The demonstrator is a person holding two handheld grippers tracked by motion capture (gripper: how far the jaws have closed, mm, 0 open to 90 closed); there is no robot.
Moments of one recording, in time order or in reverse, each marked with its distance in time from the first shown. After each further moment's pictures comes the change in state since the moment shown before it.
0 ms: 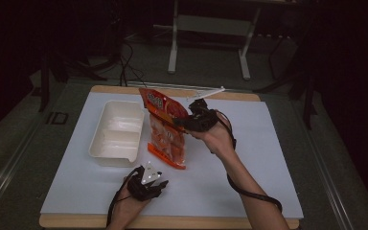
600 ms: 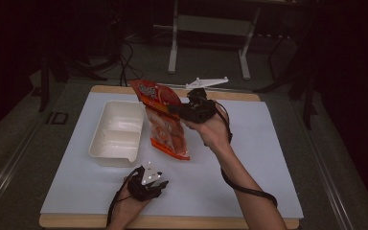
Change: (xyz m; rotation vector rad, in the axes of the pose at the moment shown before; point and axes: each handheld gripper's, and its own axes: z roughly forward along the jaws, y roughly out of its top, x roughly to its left) left arm 0.000 0.000 0.000 -0.003 -0.007 0.001; right arm 0.018 0.030 -0.015 -0.145 -0.002 -0.006
